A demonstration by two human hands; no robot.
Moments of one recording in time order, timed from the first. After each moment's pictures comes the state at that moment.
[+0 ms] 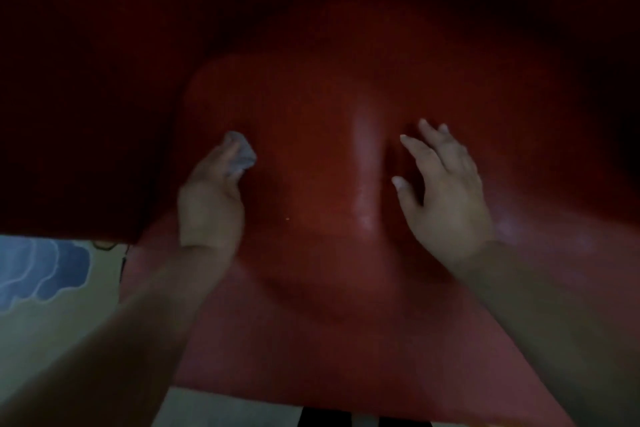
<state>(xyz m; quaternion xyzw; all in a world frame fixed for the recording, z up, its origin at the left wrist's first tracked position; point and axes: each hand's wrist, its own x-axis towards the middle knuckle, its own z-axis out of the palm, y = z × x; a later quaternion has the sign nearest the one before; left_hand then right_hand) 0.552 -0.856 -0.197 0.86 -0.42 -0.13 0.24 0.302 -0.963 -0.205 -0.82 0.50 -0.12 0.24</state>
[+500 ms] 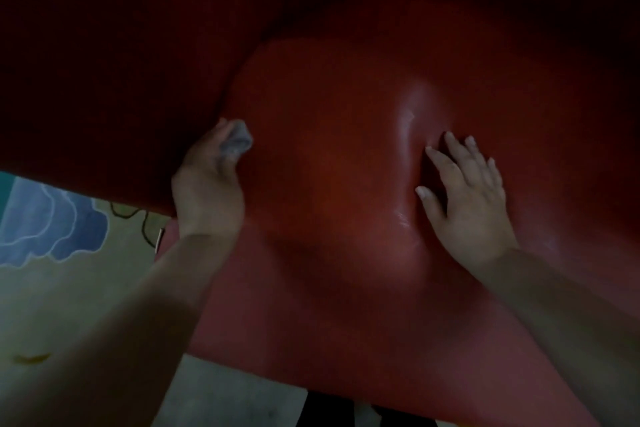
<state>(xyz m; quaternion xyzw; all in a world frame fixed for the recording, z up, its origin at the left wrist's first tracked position) 0.592 -0.822 -0.181 0.88 -0.29 -0.14 0.34 0.320 -0.957 -0.223 -0.86 0.46 -0.05 0.21</state>
